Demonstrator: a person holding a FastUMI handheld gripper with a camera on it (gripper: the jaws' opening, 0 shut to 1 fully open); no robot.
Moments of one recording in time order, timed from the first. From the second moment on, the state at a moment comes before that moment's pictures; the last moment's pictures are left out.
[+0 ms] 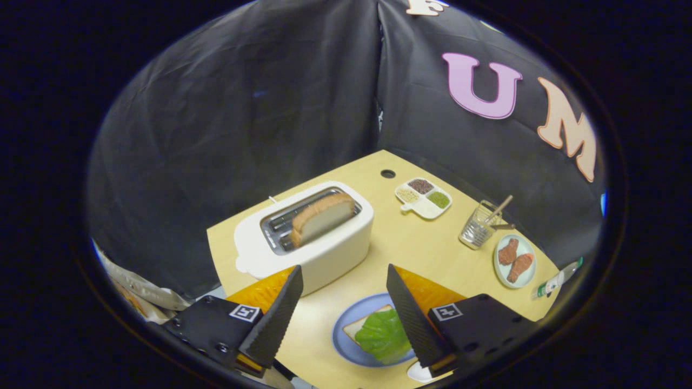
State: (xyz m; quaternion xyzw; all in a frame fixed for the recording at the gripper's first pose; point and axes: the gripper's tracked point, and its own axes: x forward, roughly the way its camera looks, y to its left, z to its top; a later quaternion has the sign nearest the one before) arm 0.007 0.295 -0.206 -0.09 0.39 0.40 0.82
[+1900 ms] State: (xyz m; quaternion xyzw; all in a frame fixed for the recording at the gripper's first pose) arm 0.053 0.385 -0.230 0.01 0.50 0.34 0.80
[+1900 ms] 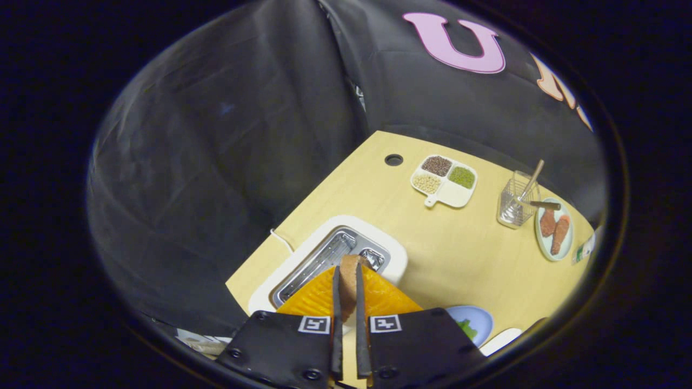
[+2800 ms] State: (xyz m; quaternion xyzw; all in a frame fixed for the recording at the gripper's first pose) arm 0.041 0.322 -0.180 0.14 0.46 0.31 0.82
